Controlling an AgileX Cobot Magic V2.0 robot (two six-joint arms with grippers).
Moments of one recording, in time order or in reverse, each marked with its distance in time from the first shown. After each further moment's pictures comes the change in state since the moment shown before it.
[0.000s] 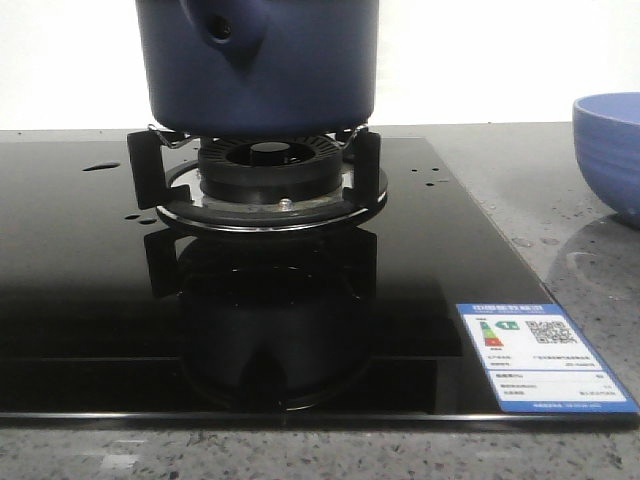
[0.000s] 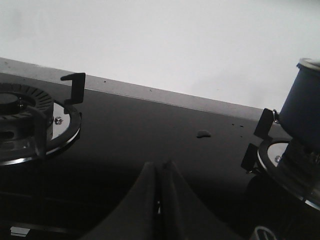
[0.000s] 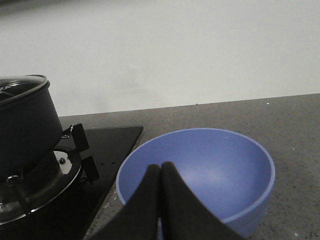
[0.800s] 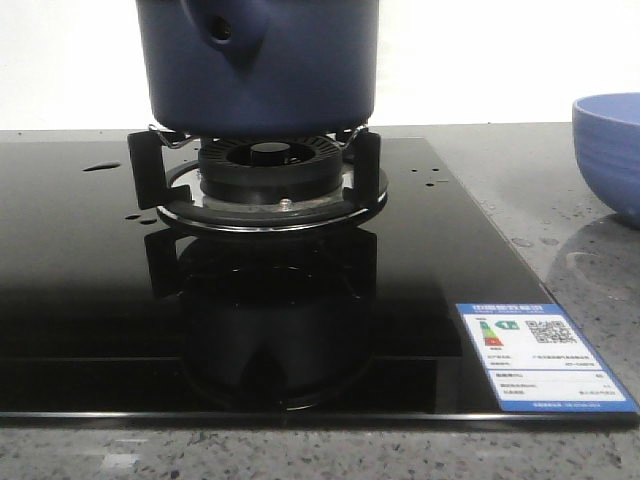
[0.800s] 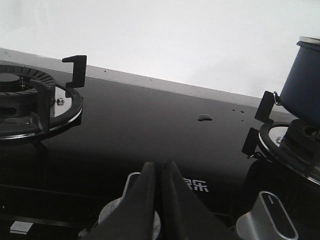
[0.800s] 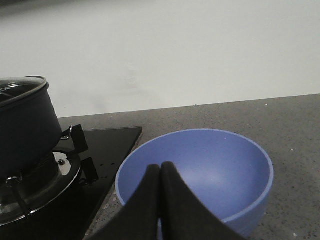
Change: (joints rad) left arm 0.000 -0.126 0.068 0.006 0.056 -0.005; right arm 0.000 0.000 0.001 0.002 -0.005 0.000
